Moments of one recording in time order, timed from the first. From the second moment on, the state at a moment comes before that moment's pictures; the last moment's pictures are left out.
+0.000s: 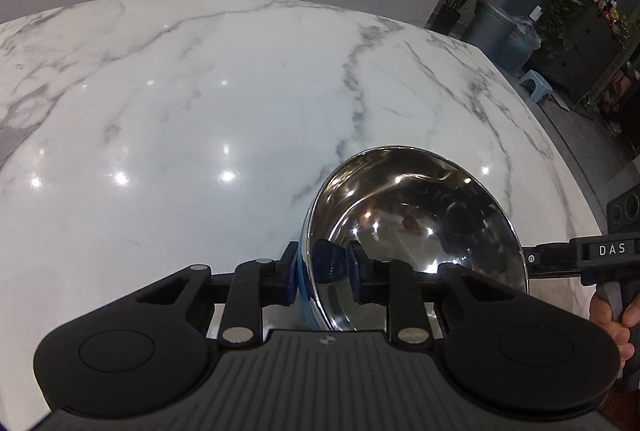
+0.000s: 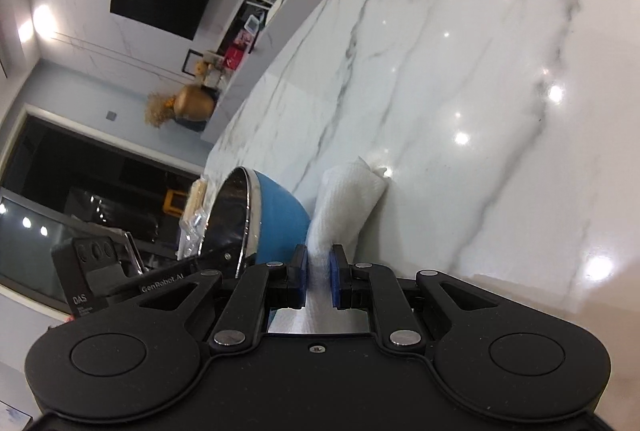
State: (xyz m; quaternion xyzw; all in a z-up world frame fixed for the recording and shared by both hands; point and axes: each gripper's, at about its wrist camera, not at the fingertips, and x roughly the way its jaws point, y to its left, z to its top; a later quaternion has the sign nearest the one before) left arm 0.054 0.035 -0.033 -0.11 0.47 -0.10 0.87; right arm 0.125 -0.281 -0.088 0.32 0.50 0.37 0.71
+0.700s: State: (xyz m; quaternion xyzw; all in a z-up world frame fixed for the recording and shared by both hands) left arm 0.057 0.030 -0.036 -0.13 0.48 -0.12 0.86; right arm 0.126 -0.304 -0.087 0.39 0.47 0.37 0.70
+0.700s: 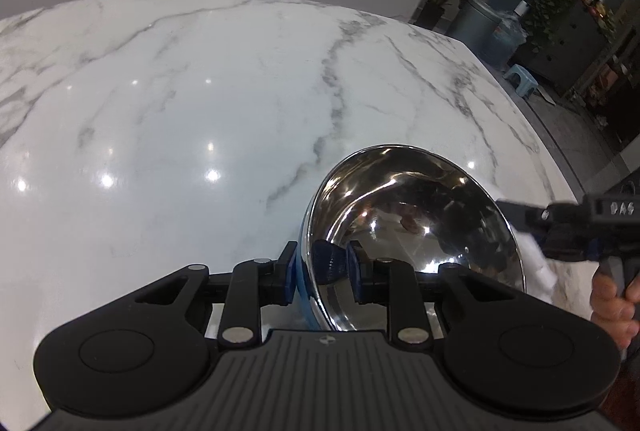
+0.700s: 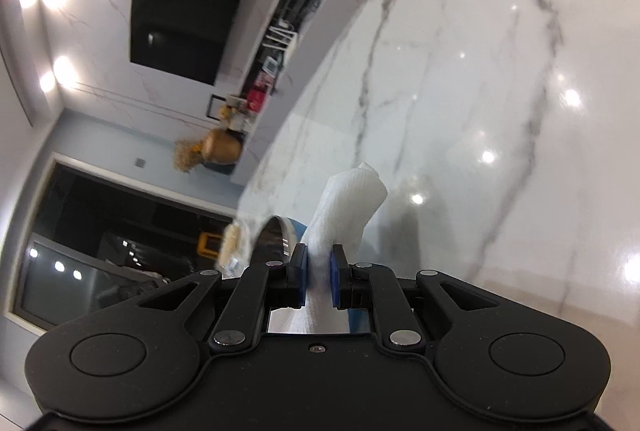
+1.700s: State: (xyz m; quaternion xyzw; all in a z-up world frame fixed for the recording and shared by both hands) left arm 0.060 0.028 -0.032 -0.12 0.47 -0.12 0.87; right arm 0.125 -0.304 -0.074 0.40 0.43 0.39 0.71
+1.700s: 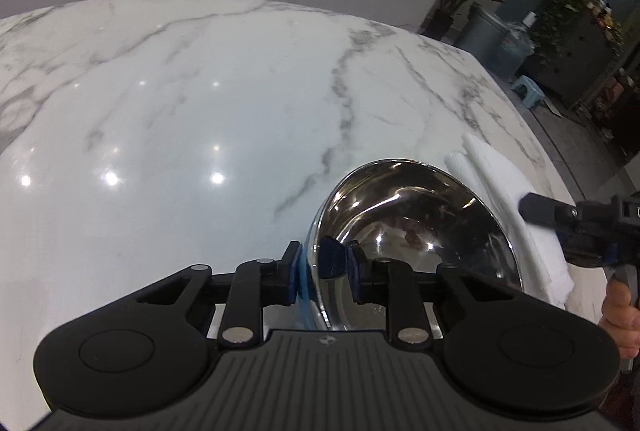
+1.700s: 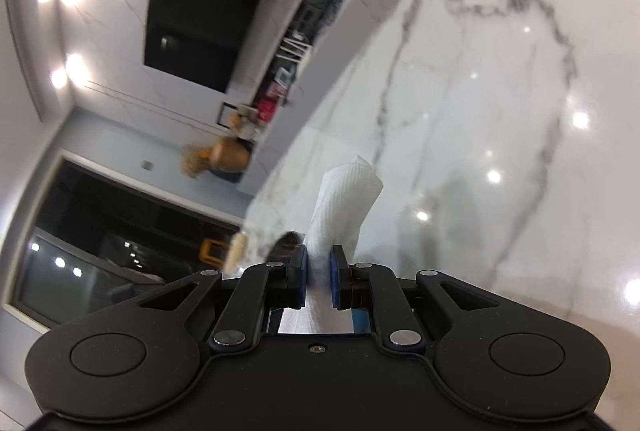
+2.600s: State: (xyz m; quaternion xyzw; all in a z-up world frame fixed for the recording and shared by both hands) left arm 0.055 0.035 -0.032 -0.13 0.49 -0.09 0.86; right arm 0.127 -0.278 -0.092 0.32 0.51 0.37 0.71
